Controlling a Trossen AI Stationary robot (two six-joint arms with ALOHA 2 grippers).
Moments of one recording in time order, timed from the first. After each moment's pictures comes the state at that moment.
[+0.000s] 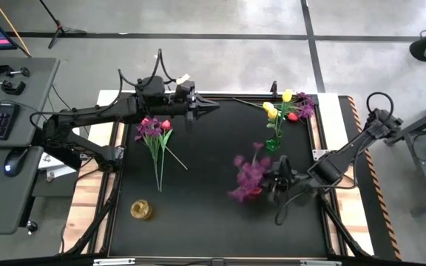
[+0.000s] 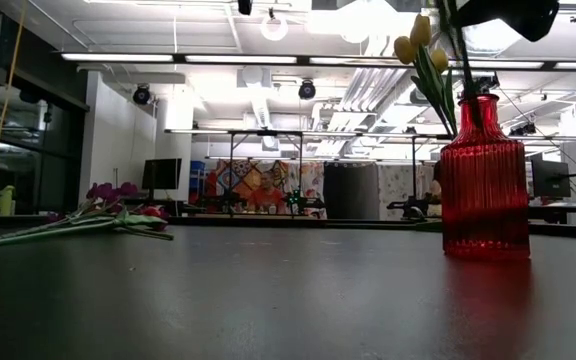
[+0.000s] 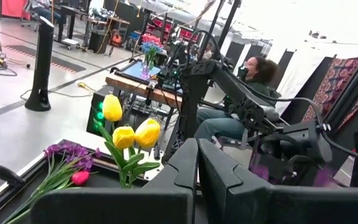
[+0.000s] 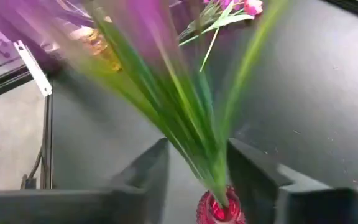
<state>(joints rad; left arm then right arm) 0.24 1.35 1.25 0.11 0.21 -0.31 0.66 1.20 0.93 -0.50 0.70 0.87</state>
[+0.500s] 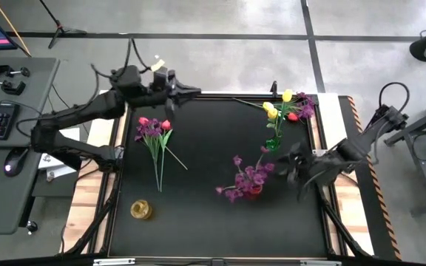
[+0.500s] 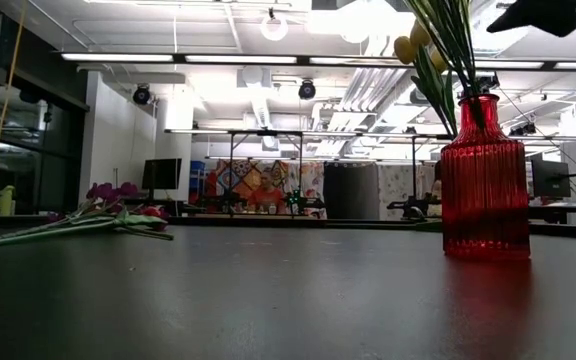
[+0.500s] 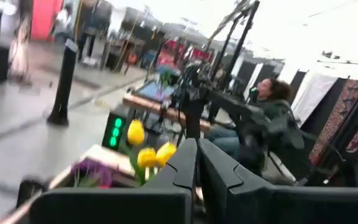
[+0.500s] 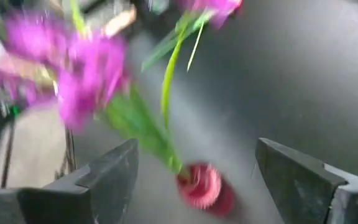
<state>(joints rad) 0.33 1.20 1.26 0.00 0.21 -0.33 0.62 0.92 0.93 -0.76 0.61 0.99</state>
